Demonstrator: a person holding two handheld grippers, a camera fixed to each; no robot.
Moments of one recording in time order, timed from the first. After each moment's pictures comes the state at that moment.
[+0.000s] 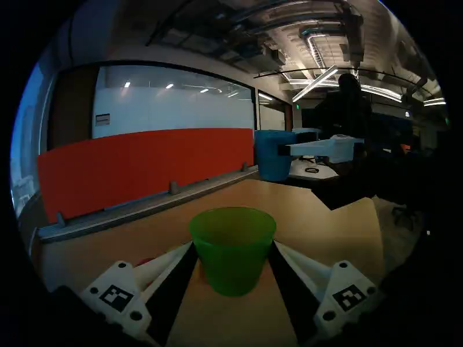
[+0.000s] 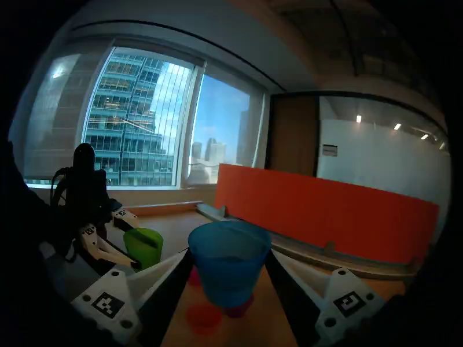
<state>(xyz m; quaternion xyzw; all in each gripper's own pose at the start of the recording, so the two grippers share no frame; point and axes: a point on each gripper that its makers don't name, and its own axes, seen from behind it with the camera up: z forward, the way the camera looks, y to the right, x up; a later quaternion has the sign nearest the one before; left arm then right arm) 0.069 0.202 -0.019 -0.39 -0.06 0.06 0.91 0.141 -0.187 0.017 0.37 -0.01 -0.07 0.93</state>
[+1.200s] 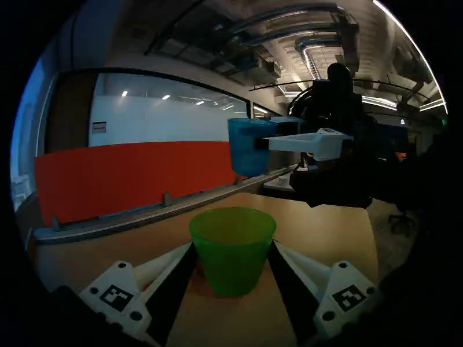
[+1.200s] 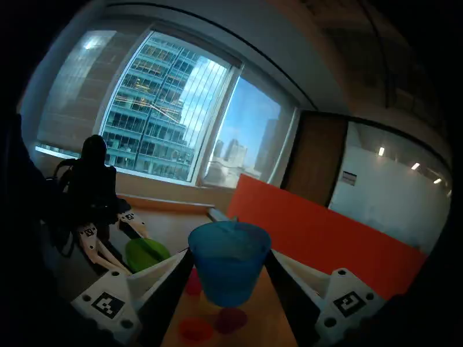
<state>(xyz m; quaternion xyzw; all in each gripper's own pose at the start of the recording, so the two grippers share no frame) 0.084 0.218 -0.031 -0.41 -0.03 0.04 0.91 0.181 -0.223 0.019 0.41 0.03 -0.16 0.90</state>
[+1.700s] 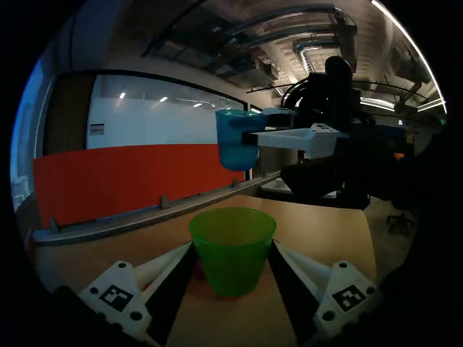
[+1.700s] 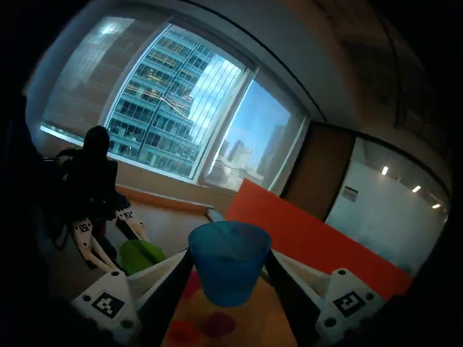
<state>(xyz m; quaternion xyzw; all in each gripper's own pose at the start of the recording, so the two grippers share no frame) 0.088 0.224 -0.034 -0.42 -0.02 0.04 0.91 0.196 -0.233 0.023 0.41 0.05 -0.21 0.88</state>
